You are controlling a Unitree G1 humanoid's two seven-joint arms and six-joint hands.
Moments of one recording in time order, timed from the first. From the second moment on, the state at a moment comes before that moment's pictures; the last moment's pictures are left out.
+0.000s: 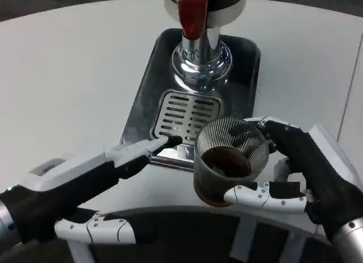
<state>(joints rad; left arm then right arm) -0.09 0.75 0.17 -0.15 0.01 -0.52 -0.69 -0.01 -0.24 0.14 -0.71 -0.43 0.38 0.19</state>
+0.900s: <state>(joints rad) 0.11 0.66 0.22 -0.31 0.16 -0.52 -0.49 0.07 -0.25 0.22 -0.80 -0.48 0.38 0.25</state>
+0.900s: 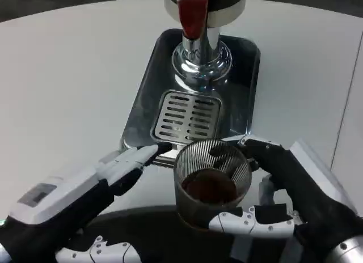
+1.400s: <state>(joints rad) 0.15 0.62 0.21 -0.37 0.21 -0.48 -0.46 0.11 -0.25 0.28 -0.83 -0.51 0.38 0.26</state>
